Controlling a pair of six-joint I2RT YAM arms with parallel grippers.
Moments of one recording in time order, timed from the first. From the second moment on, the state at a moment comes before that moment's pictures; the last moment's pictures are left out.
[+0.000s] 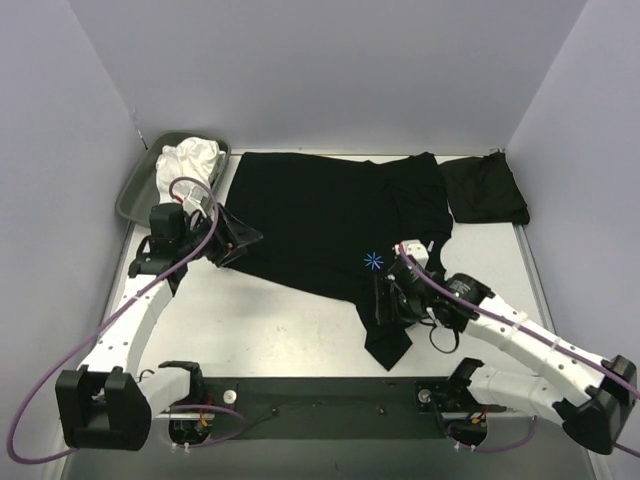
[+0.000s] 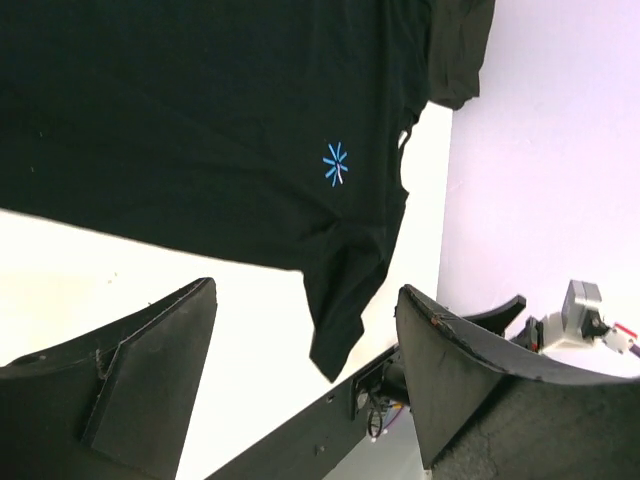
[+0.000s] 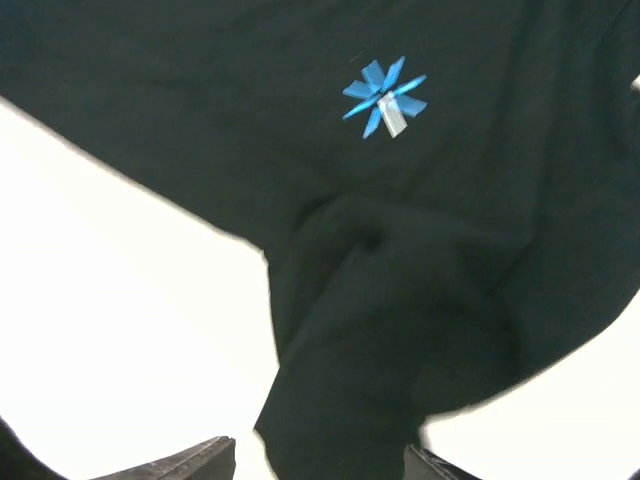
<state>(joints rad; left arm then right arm) -0.06 1.12 0.83 -0.28 0.59 -0.81 0.78 1.02 0.82 -0.85 0.20 0.57</state>
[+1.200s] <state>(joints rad) -0.10 0.85 0.55 -0.40 0.57 -0.74 1.38 1.35 0.63 -0.88 0.48 1.21</state>
